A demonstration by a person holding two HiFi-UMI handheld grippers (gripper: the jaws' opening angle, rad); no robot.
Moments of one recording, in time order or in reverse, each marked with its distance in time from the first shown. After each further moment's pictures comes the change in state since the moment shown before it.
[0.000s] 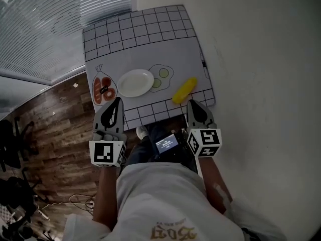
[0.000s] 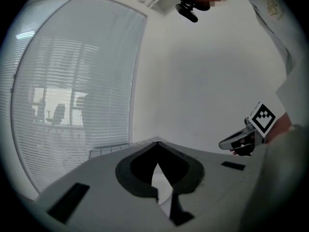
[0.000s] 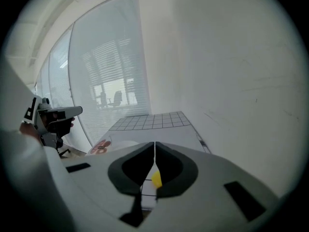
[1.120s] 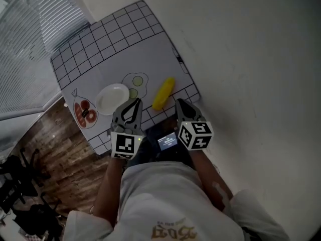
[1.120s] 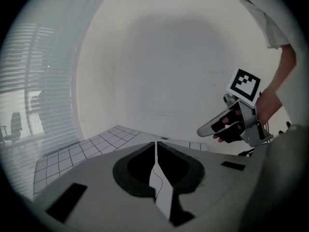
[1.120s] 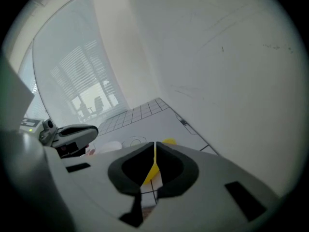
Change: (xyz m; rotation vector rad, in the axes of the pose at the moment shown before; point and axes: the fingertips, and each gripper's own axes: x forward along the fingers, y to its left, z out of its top) left arm 0.127 -0.133 -0.058 0.222 0.171 -0.392; right arm 0.024 -0.074 -0.042 0.328 0.105 -0.117
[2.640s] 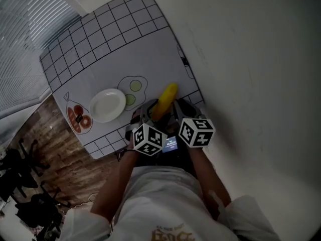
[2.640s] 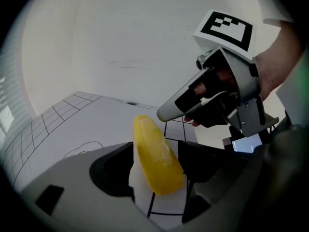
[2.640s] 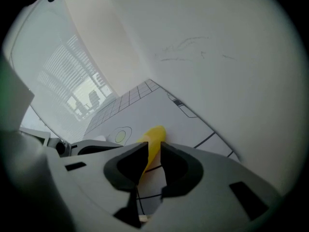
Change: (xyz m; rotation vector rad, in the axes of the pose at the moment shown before) left arm 0.103 -0.091 -0.093 0.029 0.399 -0.299; right arm 0.070 -0.037 -0.031 0.125 0.206 0.012
